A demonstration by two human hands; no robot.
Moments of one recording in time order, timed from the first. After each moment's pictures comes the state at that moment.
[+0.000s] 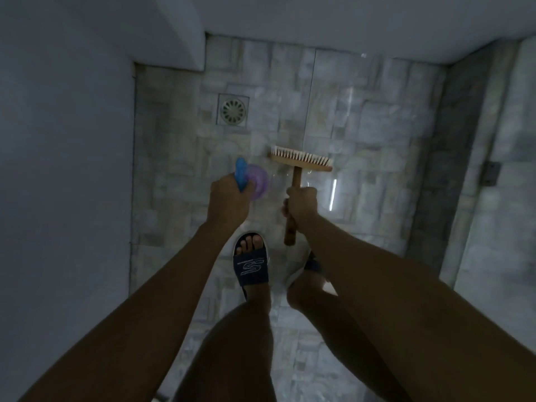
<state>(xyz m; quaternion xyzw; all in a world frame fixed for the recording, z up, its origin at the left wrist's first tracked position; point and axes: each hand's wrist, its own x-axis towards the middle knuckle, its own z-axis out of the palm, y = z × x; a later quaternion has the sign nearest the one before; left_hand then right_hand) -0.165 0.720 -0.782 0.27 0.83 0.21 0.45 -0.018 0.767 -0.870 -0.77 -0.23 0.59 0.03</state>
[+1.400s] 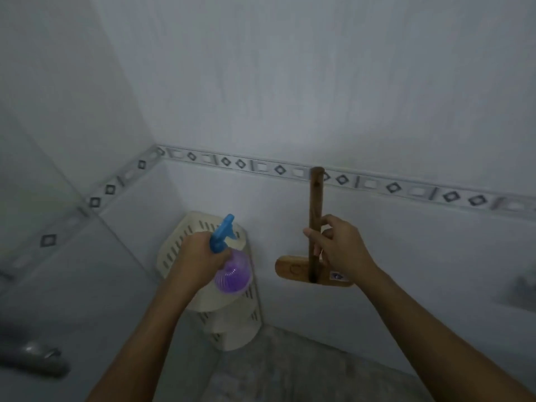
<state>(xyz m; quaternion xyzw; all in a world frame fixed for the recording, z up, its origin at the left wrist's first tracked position) -0.014 0.117 0.085 -0.36 0.86 0.33 -0.10 -0.189 0.340 0.077 0.27 -0.80 0.50 -0.17</state>
